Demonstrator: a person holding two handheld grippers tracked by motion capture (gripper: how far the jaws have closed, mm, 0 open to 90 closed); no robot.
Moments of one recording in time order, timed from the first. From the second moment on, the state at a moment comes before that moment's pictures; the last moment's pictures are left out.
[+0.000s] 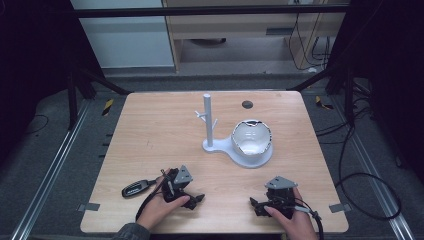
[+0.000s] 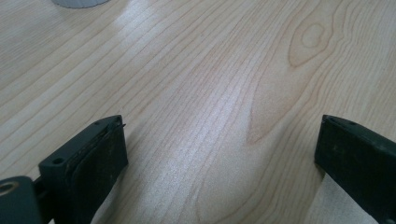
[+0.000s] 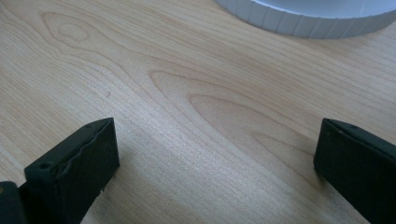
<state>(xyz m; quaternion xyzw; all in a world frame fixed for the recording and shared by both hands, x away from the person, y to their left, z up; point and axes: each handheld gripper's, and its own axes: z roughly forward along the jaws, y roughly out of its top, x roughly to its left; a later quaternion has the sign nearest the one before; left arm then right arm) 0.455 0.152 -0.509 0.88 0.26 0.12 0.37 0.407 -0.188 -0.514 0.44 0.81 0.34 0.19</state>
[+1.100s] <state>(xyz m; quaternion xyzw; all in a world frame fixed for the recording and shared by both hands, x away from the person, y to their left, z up) 0.457 0.191 -0.476 0.87 0.29 0.13 0.38 0.414 -0.193 -0.514 0.45 0.80 0.34 0.19</state>
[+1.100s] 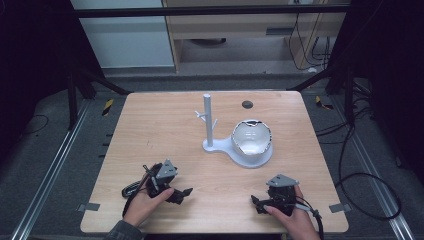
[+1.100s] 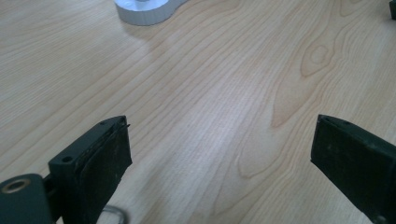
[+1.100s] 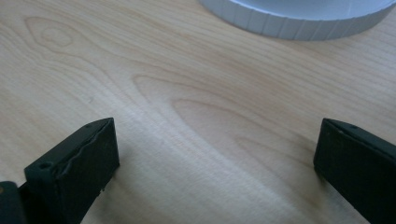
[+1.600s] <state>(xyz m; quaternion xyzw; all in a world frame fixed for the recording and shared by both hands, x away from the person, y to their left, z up) 0.475 0.208 -0.442 0.93 0.28 0.15 0.20 0.421 -0.200 -0.514 0.45 0.80 0.34 0.20</state>
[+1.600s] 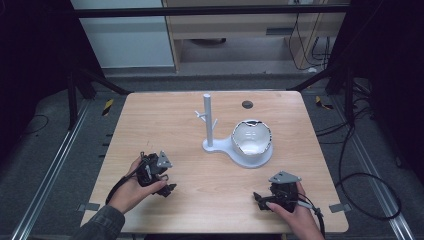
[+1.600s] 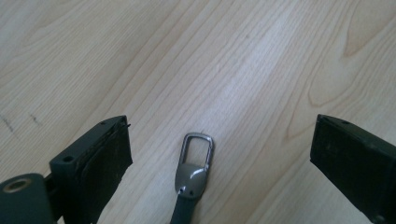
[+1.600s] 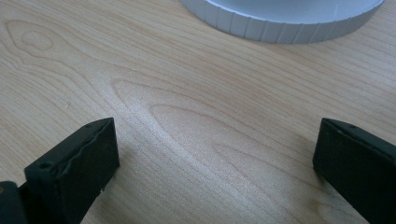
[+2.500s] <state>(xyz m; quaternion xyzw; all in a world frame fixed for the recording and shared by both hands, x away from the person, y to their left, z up) 0.499 0.222 -0.443 0.96 0.24 0.09 0.07 0.418 -0.202 -0.514 0.45 0.80 0.34 0.20</state>
